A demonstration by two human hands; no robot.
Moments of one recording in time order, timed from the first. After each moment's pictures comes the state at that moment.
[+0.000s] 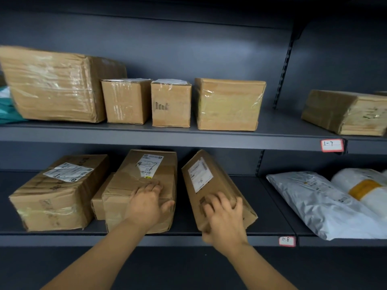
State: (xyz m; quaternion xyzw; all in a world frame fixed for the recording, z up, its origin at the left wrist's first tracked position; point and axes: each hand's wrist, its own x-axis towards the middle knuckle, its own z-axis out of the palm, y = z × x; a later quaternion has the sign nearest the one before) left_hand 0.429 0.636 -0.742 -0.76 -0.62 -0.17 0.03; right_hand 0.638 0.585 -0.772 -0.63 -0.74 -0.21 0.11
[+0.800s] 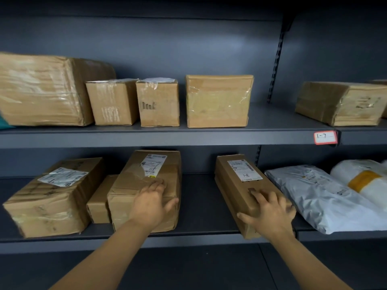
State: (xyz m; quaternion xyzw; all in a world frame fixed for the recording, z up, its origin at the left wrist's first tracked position) left_hand 0.452 0.641 -0.745 -0.78 -0.60 -0.18 0.05; right_hand 0.746 0.578 -0.767 -0.81 -0.56 -0.03 0.14
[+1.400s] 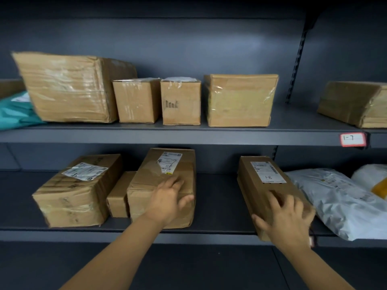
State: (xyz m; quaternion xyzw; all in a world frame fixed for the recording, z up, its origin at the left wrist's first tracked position) left_hand 0.439 0.640 -0.740 -0.79 -0.58 -0.19 0.00; right_hand 0.723 0.564 -0.768 -0.79 -0.58 -0.14 0.13
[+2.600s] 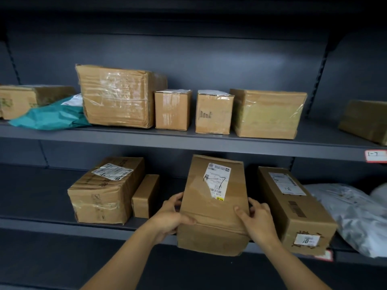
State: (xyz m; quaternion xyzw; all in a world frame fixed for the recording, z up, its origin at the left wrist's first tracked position) left_hand 0.380 0.608 -0.743 -0.54 -0.52 -0.34 -0.56; right_hand 0.614 0.581 -0.743 -0.71 -0.54 0.22 0.39
